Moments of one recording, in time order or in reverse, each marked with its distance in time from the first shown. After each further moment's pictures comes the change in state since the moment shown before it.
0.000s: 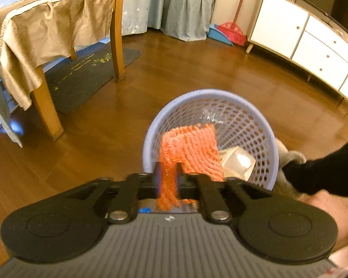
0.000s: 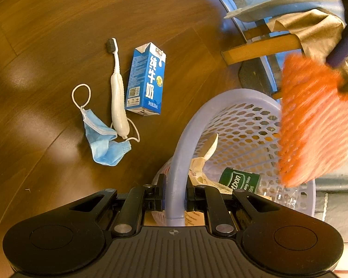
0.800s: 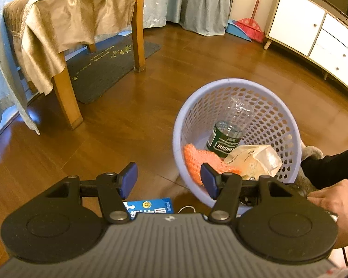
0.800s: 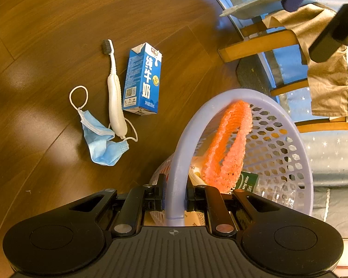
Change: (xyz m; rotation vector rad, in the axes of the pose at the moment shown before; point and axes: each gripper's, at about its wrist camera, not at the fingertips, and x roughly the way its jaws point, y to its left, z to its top) left arm -0.003 0.024 -0.016 -0.023 0.029 0.083; right arm 0.000 -0.005 -0.001 0.026 0.001 0.006
